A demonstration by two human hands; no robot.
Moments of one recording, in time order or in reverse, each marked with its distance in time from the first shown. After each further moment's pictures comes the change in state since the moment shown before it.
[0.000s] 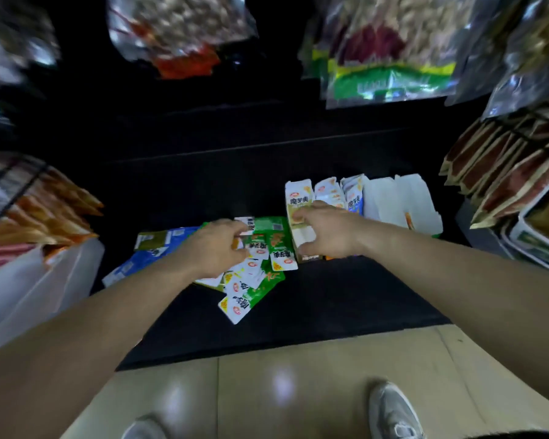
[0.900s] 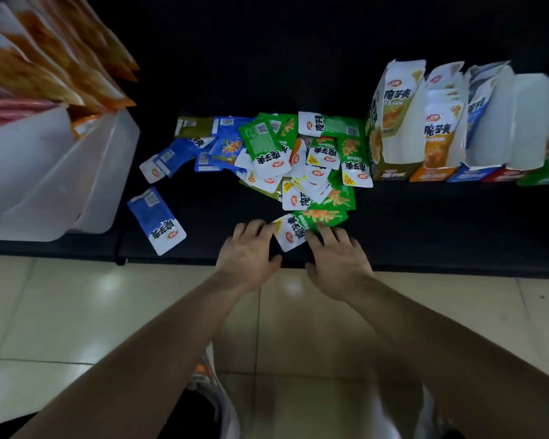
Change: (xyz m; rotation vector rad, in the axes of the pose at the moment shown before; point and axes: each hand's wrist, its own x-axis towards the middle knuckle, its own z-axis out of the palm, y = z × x) left_hand -0.066 -0.104 0.201 -0.002 -0.057 -0.211; right_hand 0.037 -0.063 0.274 -0.188 -0.059 0.026
